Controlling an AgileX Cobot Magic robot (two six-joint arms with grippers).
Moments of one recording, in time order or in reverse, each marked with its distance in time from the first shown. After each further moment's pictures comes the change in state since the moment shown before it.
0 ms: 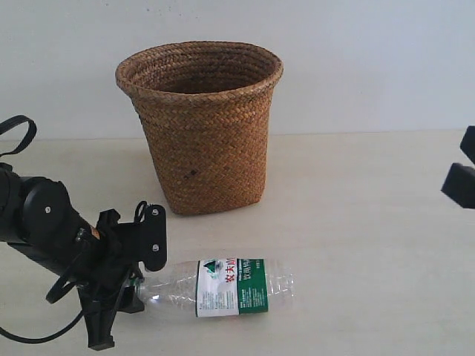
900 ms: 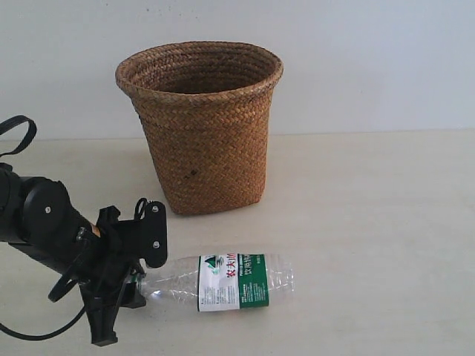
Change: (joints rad) left arm 0.000 0.000 0.000 0.000 -0.029 -0.007; right arm -0.324 -0.337 0.004 0.061 -0.189 0.002
